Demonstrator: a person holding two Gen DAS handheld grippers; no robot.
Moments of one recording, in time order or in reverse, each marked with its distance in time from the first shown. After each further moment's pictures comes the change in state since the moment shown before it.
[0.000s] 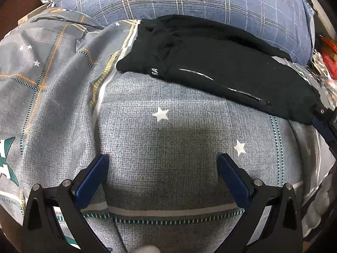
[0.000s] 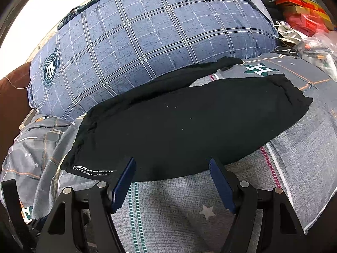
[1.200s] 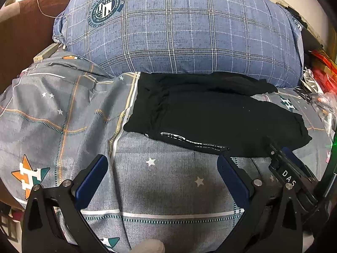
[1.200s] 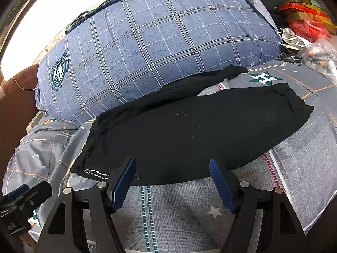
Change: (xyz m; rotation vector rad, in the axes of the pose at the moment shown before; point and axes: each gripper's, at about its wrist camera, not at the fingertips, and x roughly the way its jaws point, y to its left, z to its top) left arm -0.085 -0.022 0.039 0.013 -0.211 0.043; right arm -0.014 0.010 0.004 -0.022 -0.030 0.043
